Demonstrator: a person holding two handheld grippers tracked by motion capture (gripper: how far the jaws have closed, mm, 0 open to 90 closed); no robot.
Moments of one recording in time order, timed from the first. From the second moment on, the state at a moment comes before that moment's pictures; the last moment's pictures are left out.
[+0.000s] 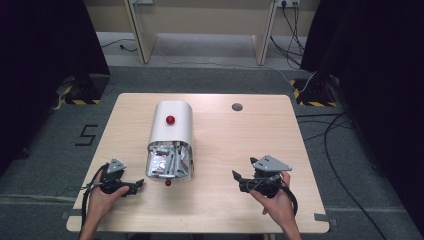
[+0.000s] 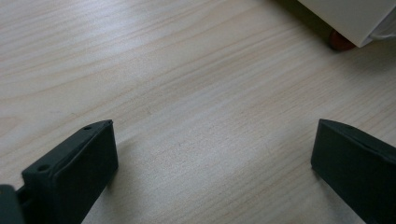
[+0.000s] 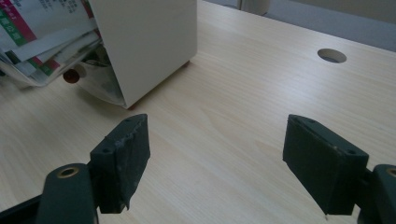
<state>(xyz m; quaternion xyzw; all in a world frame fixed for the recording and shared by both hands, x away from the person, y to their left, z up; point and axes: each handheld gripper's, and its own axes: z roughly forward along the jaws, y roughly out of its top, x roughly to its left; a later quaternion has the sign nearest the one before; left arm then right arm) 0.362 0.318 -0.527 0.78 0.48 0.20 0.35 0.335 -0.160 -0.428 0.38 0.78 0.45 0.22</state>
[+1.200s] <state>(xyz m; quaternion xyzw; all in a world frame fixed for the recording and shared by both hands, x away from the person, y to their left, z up) 0.362 0.318 -0.527 0.78 0.48 0.20 0.35 0.318 -0.086 -0.388 0.29 0.79 0.50 0.19</state>
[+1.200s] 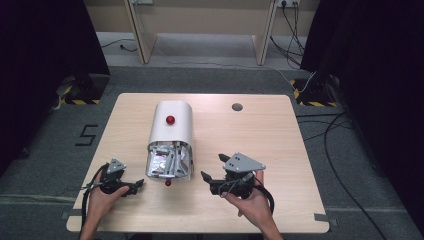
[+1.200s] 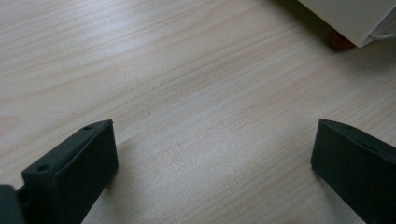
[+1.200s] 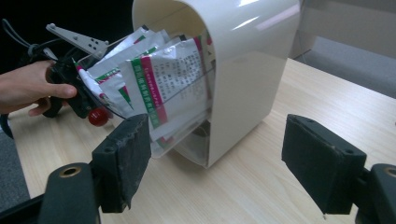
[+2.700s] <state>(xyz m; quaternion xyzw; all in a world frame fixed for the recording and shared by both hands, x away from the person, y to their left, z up) 0.362 0.318 -0.527 0.78 0.48 0.20 0.35 0.328 -0.020 -0.385 0.24 0.81 0.50 0.20</state>
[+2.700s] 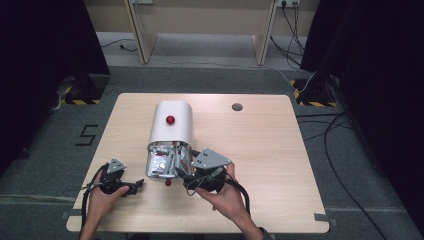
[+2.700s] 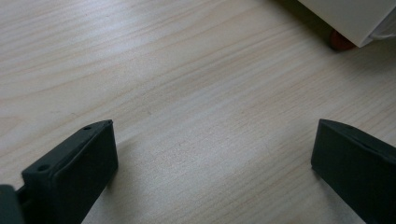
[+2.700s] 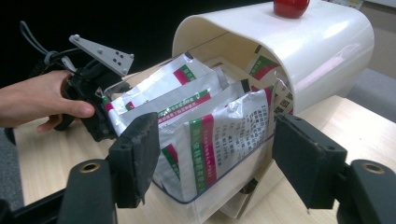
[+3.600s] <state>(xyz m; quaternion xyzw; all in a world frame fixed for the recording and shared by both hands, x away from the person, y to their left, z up) 0.362 0.318 -0.527 0.78 0.48 0.20 0.35 0.337 -0.012 -0.392 0.23 0.81 0.50 0.23</state>
